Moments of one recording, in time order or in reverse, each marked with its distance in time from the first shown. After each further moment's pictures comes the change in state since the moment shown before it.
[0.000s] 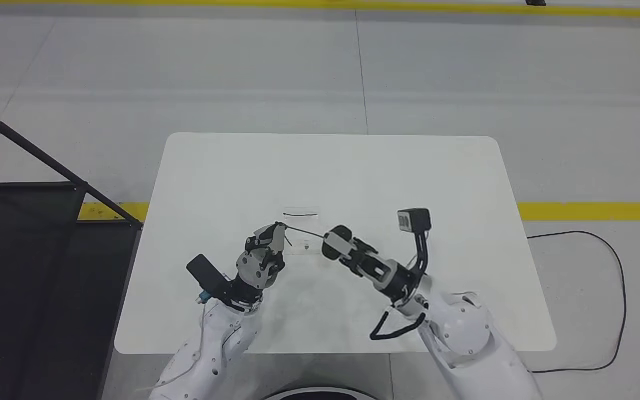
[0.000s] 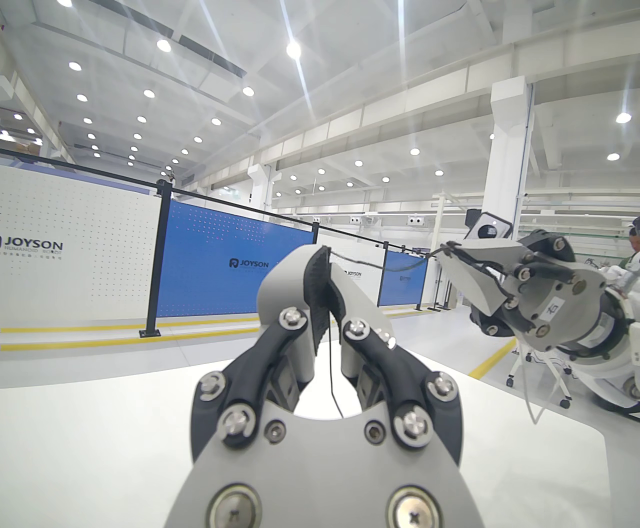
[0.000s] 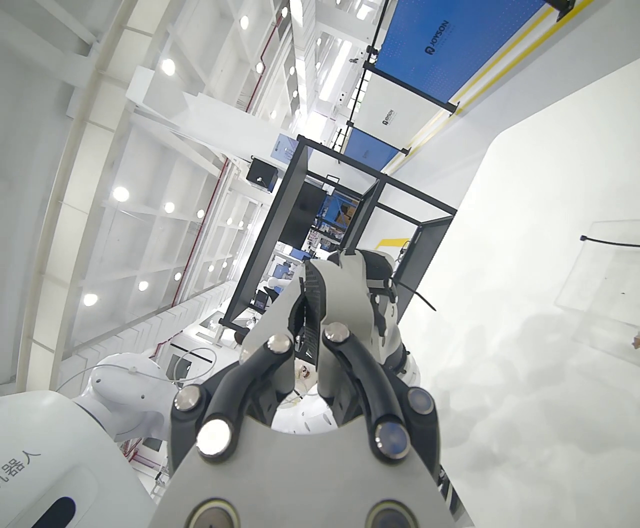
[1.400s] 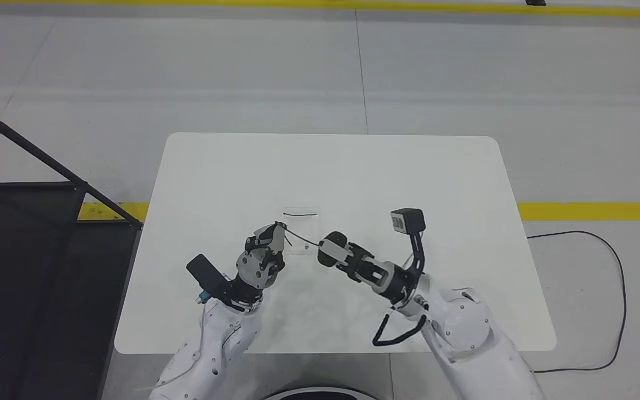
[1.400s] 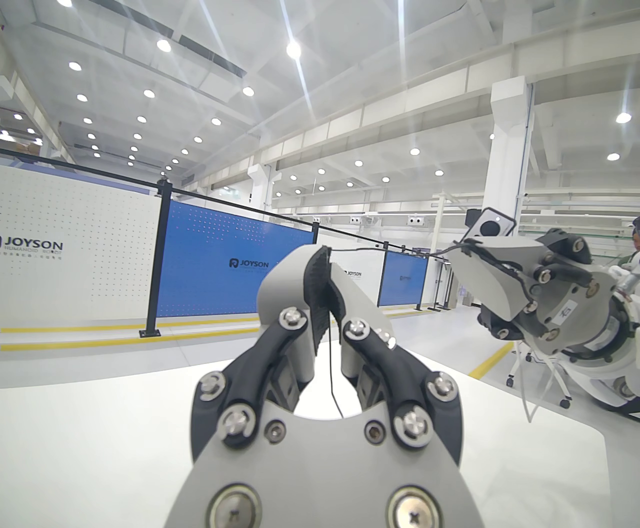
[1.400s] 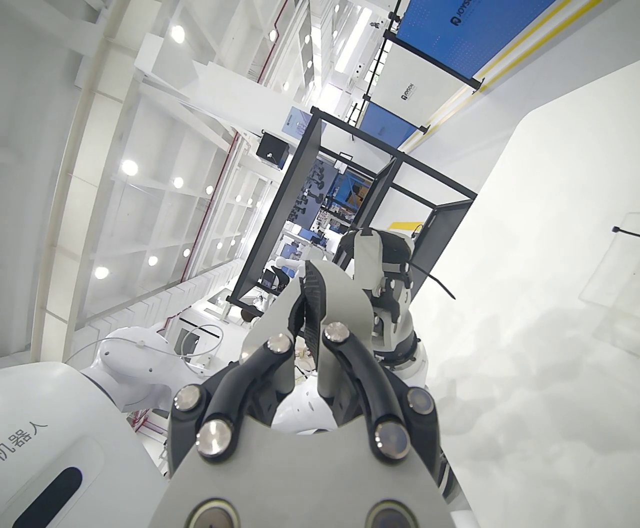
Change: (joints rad) left arm 0.000 0.000 0.000 0.000 0.000 0.000 0.000; right arm 0.027 0.003 -0.006 0.027 0.027 -0.038 0.086
